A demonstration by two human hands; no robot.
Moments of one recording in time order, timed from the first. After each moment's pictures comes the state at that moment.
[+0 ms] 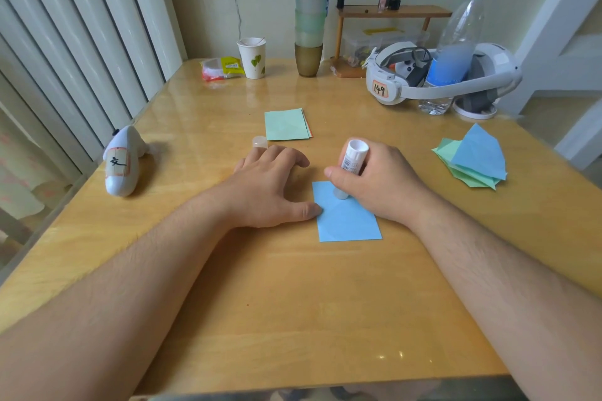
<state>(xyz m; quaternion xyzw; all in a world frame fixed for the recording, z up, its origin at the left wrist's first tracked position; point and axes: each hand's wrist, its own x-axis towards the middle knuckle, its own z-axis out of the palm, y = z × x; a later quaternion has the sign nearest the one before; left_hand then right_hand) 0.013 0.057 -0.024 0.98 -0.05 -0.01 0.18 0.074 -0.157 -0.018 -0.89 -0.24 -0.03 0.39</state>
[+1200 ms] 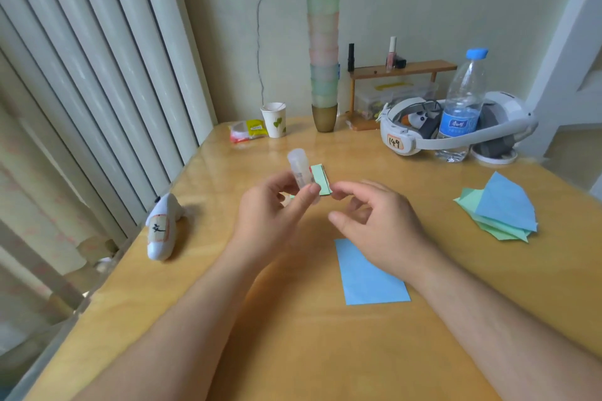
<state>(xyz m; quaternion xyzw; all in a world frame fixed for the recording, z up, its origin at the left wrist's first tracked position) 0.019 0.060 -0.001 0.83 0.00 0.25 0.49 0.069 -0.130 -0.017 -0.81 -0.29 -0.10 0.50</state>
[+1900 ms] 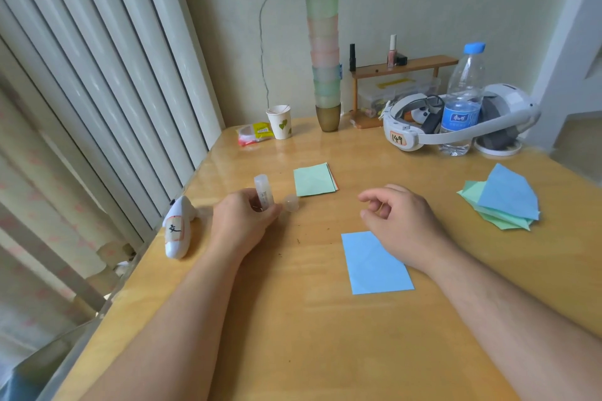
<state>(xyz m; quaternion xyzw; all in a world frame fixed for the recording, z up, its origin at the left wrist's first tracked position) 0.018 0.113 -0.009 0.91 0.23 0.17 0.31 0.085 -0.150 -0.037 -0.86 -0.22 -0.11 0.45</state>
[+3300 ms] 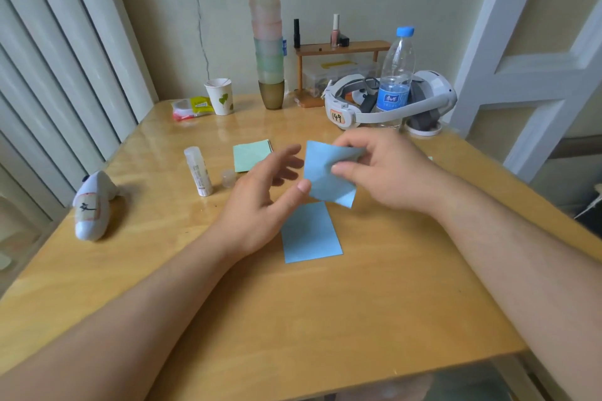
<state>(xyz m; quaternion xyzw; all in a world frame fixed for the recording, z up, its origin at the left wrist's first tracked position) 0.013 0.011 -0.022 0.86 -0.15 0.18 0.45 0.064 -0.216 0.045 -0.86 -0.30 -0.02 0.41</state>
